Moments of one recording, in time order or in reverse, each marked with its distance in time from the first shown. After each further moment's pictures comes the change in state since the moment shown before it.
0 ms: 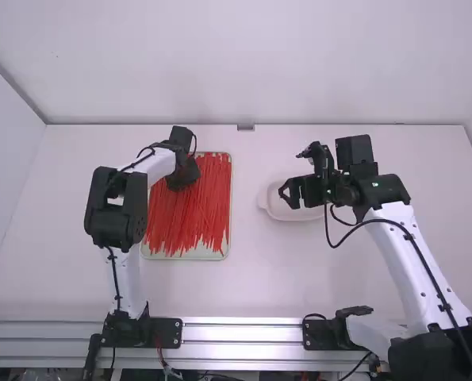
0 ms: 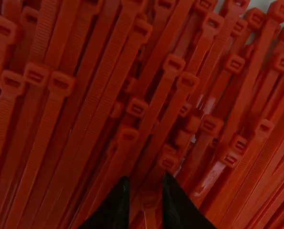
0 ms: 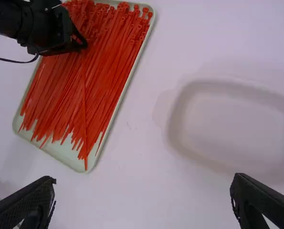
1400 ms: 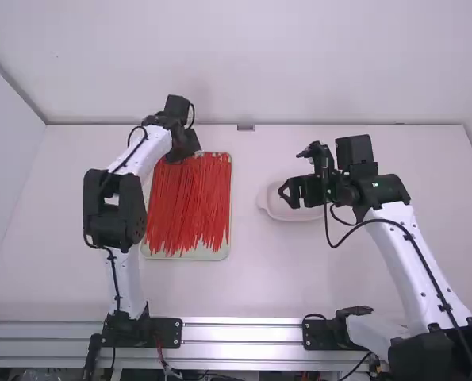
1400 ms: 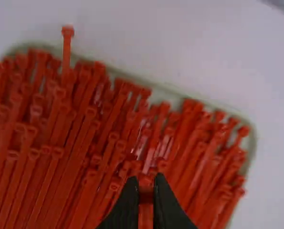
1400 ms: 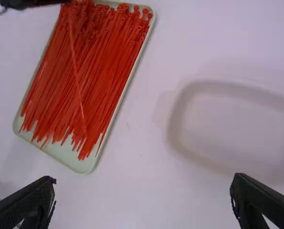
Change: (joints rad) left arm 0.004 -0.011 0.333 -0.186 -0.005 0.040; right arm 0.000 0.000 0.000 0.003 0.000 0.003
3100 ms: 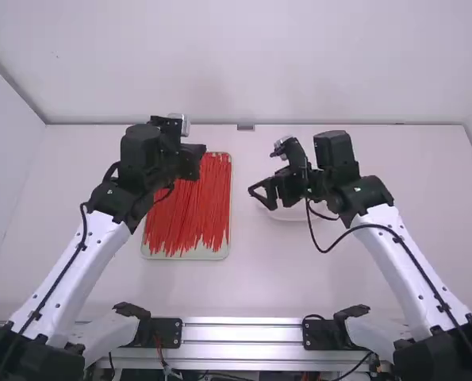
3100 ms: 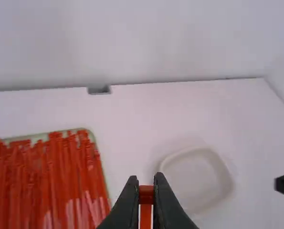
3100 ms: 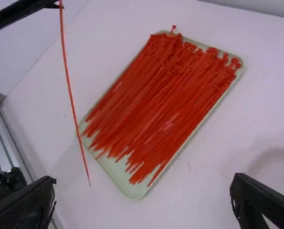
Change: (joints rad) left arm -0.147 -0.915 -0.665 0.423 0.299 0.255; right arm 0.161 0.000 0.000 0.203 -0.177 0.000
